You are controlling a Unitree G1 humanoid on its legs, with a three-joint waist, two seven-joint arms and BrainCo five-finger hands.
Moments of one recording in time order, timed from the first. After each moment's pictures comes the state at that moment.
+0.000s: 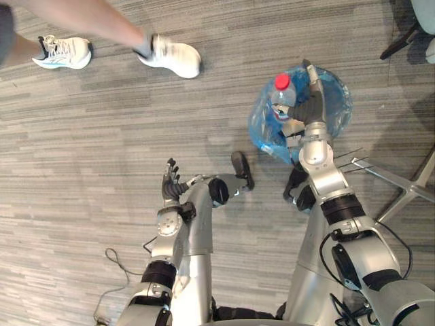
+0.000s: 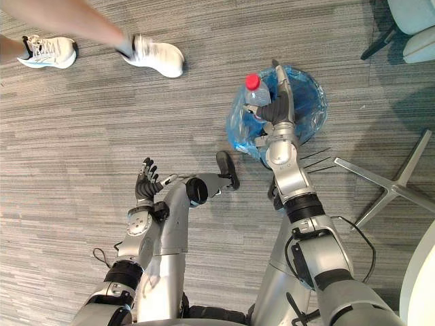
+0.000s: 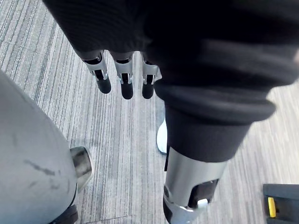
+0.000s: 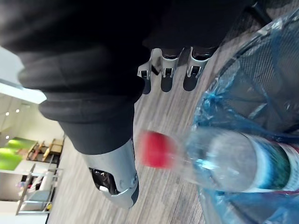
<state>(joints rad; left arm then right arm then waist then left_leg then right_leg) -0.28 0.00 0.01 0.54 -0.20 -0.25 0.25 -0.75 -0.29 0.11 0.46 -0.25 -0.10 -0.41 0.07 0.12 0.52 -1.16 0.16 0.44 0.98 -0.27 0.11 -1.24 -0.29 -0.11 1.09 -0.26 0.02</state>
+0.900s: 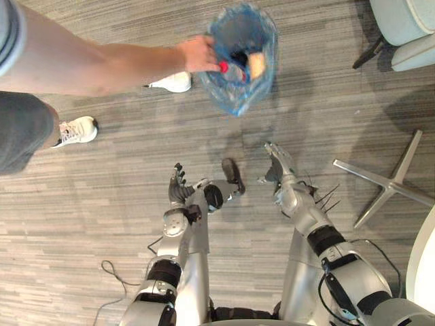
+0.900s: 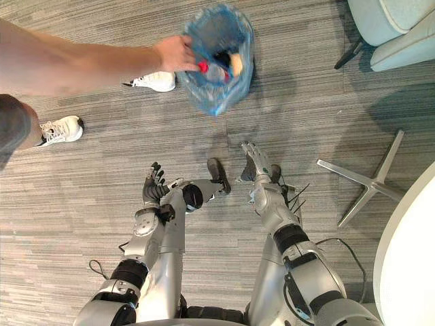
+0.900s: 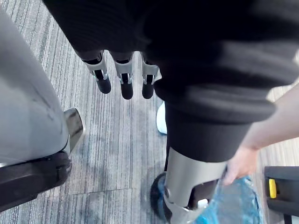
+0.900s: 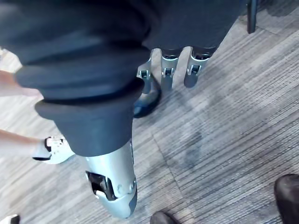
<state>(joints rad) -0.32 -0.02 0.02 0.63 -0.19 -0.26 0.25 -0.64 -0.23 0.28 0.77 -0.72 -0.02 -0.32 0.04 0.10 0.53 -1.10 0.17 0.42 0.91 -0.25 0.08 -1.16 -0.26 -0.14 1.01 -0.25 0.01</state>
